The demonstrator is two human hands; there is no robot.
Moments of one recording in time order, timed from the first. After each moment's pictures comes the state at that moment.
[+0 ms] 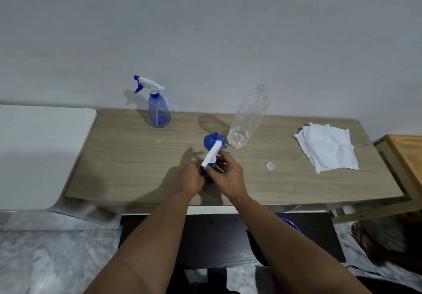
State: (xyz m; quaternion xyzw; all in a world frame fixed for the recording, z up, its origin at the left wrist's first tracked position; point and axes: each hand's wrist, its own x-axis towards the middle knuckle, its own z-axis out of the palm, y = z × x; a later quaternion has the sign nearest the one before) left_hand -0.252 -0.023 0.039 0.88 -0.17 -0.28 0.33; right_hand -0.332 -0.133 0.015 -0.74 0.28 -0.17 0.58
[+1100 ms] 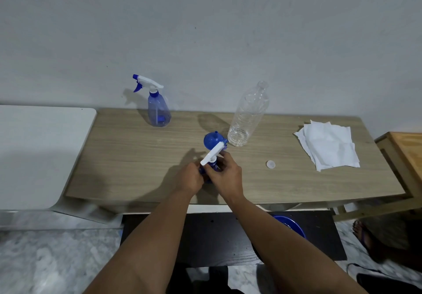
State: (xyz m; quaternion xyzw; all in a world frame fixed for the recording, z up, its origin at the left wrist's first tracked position) left_hand -0.250 -0.022 0.028 0.90 -0.19 -0.26 0.31; right_hand -0.330 -0.122 0.012 -0.75 0.32 -0.18 0.55
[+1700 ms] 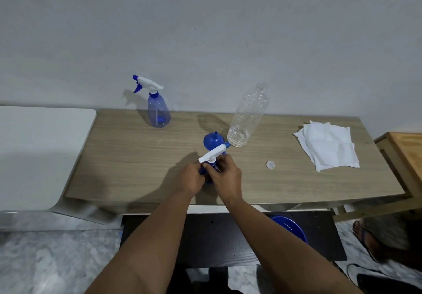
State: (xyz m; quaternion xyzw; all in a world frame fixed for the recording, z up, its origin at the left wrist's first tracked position) left_hand -0.247 -0.026 0.019 0.88 -0.20 -0.27 0.33; right_hand -0.332 -0.116 0.014 -0.72 0.35 -0.19 0.57
